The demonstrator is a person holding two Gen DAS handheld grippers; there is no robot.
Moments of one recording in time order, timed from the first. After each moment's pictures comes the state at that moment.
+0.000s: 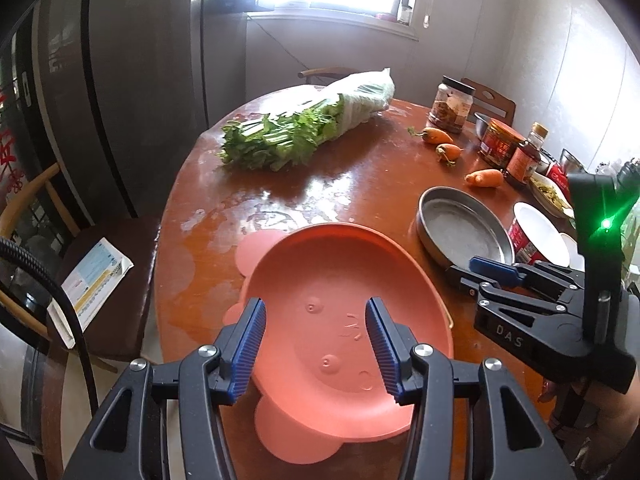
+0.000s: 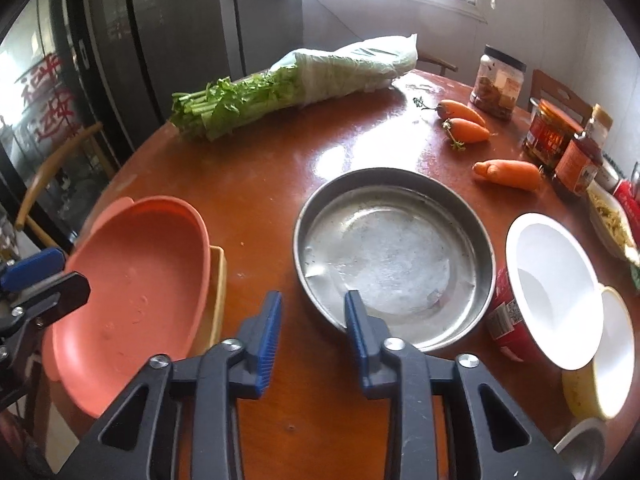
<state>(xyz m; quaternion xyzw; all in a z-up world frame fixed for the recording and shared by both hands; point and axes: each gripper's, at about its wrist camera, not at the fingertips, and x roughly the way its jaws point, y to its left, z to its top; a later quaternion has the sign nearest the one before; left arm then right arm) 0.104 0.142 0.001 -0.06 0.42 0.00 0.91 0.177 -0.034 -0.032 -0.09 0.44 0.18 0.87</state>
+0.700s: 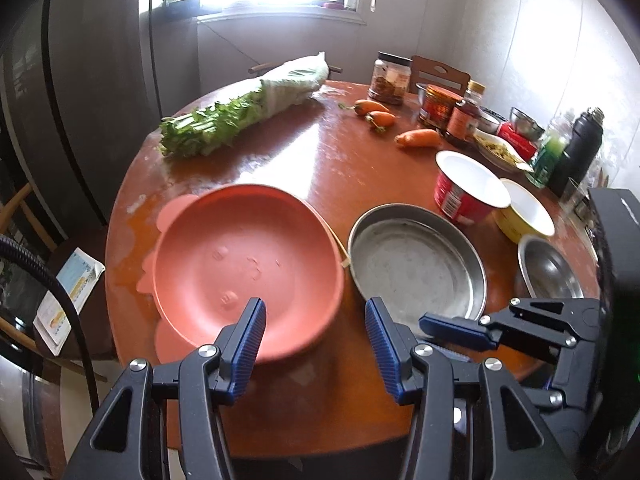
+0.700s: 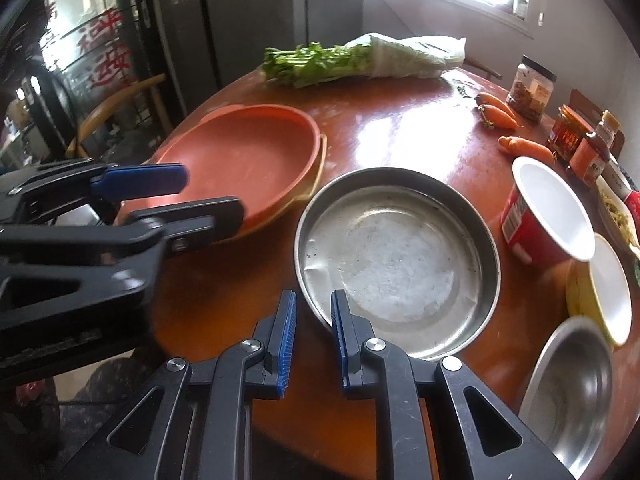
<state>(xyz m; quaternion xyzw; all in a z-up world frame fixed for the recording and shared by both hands) 0.058 0.078 0.001 -0.02 0.43 -0.07 0.90 0.062 -0.048 -0.028 -0.13 0.45 0.27 0.84</state>
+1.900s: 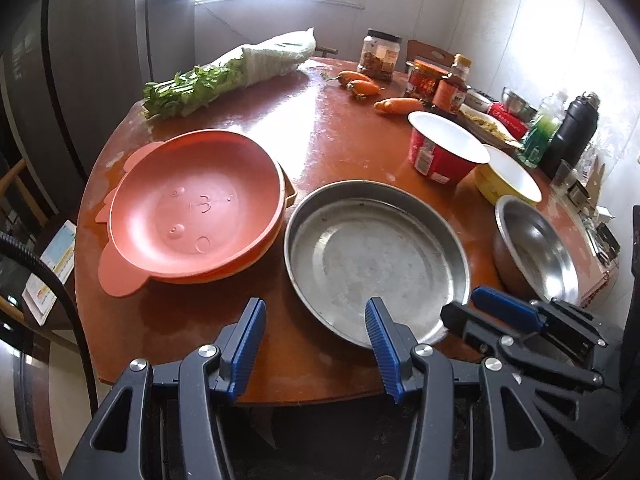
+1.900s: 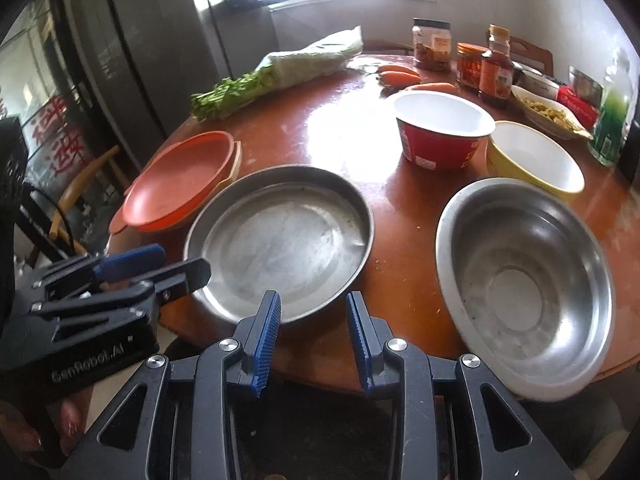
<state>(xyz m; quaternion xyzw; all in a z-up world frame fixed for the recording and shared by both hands) 0.035 0.044 -0.024 -0.04 0.46 -0.07 0.88 0.032 -0.125 -0.031 0.01 0.44 0.17 0.88</state>
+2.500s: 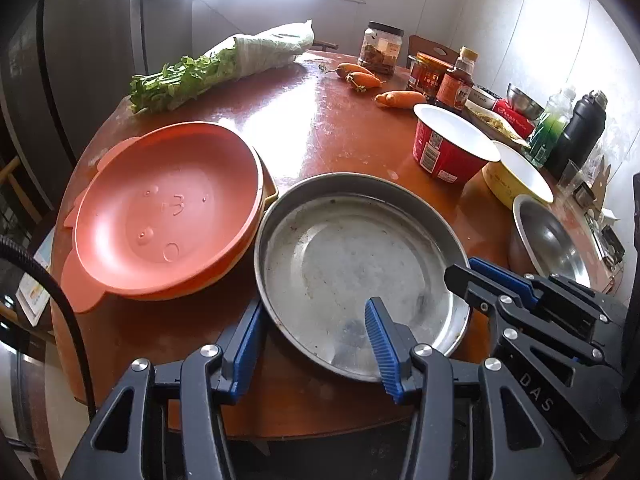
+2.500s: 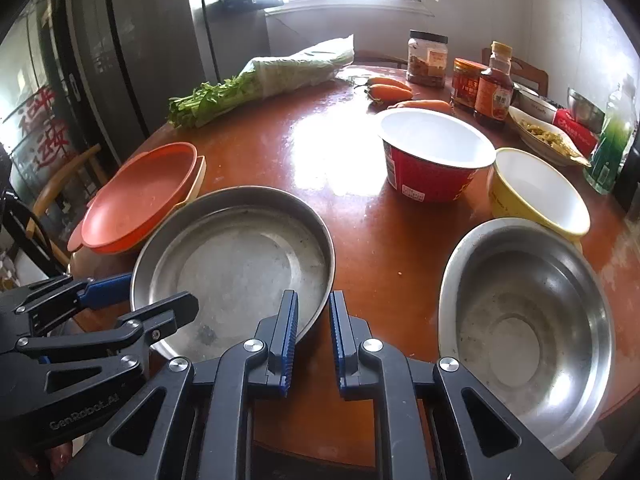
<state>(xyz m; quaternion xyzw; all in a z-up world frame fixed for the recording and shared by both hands) 0.051 0.036 -0.040 -0.05 0.46 -0.07 0.88 0.061 -0.125 -0.038 -0.02 0.42 0.15 0.89</state>
